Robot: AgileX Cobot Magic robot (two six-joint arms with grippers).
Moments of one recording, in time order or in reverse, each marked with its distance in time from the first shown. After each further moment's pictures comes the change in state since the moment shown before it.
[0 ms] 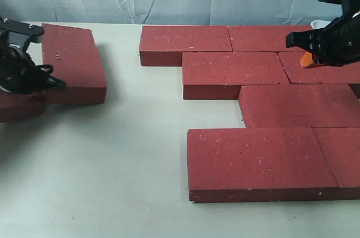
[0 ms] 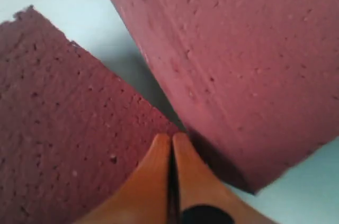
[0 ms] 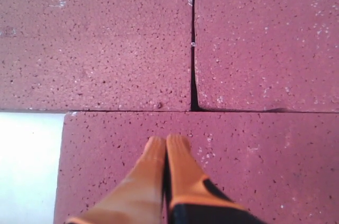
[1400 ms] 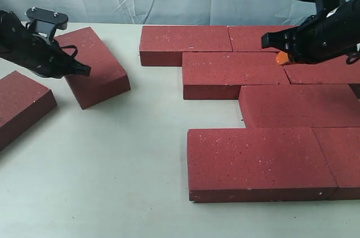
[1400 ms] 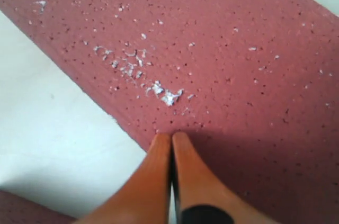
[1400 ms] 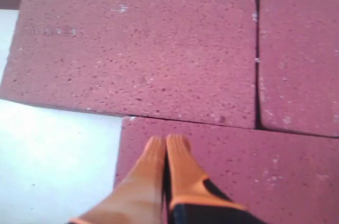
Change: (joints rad) left arm -0.030 0.157 -0.119 -0.343 -0.187 0.321; right arm 0.125 0.000 0.000 0.019 -0.054 0.000
